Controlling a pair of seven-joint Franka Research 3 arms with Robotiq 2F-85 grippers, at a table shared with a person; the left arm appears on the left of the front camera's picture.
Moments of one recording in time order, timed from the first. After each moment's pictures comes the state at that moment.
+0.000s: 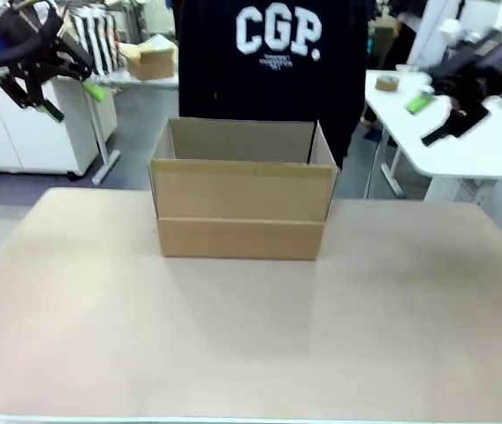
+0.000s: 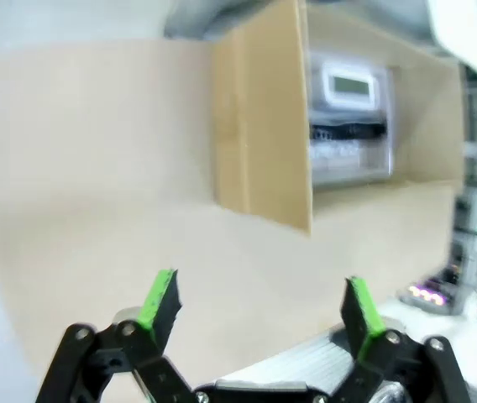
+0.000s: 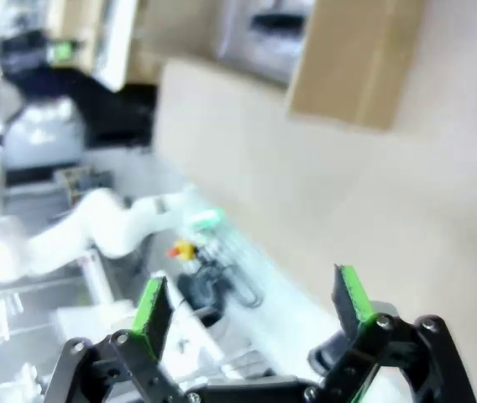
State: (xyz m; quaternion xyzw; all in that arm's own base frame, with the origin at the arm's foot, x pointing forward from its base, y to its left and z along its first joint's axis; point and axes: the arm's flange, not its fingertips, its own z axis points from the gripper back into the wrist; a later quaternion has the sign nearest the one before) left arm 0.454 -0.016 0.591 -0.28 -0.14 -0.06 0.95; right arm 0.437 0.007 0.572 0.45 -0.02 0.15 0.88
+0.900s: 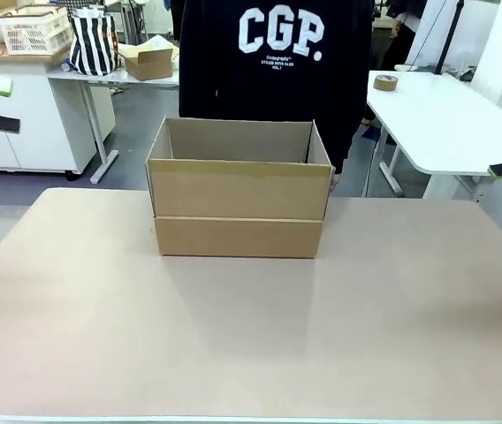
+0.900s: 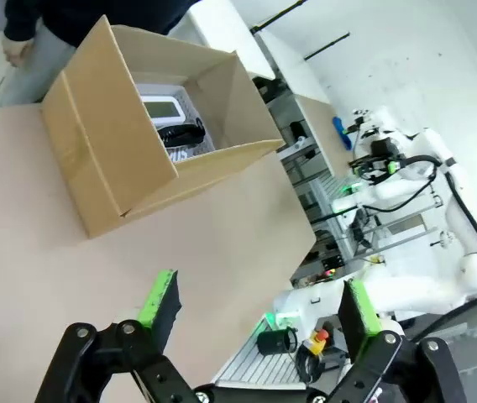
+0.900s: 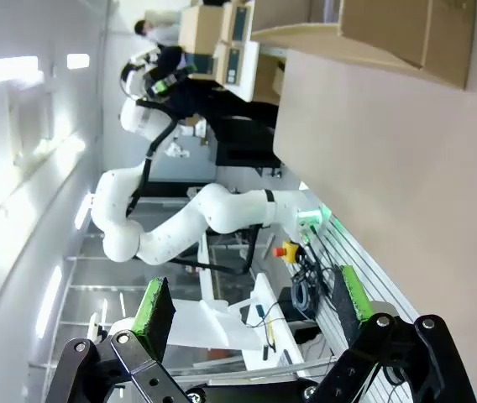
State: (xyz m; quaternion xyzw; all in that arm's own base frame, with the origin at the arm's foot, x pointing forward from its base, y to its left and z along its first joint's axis) left arm 0.353 0.061 0.542 -0.51 -0.28 -0.15 0.80; right arm 0.355 -0.075 0.517 0.61 -0.03 0.09 0.78
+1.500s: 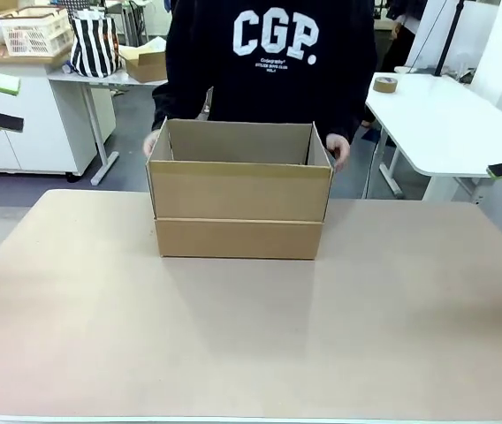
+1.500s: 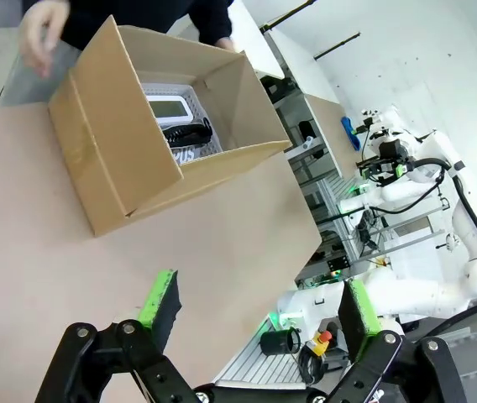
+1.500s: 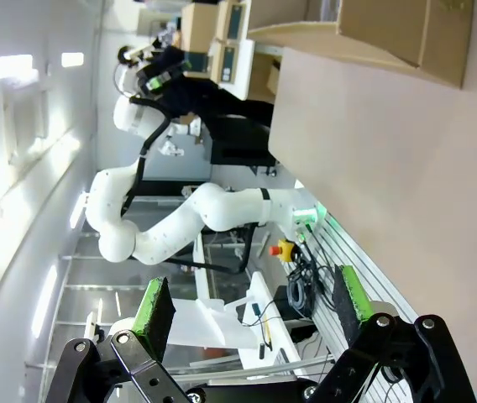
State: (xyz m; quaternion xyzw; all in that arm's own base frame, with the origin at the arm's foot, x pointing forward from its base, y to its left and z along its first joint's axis) left arm 0.354 0.062 0.547 -0.51 -0.28 -0.14 0.80; right arm 0.354 -0.077 0.518 0.61 -0.03 0.09 0.79
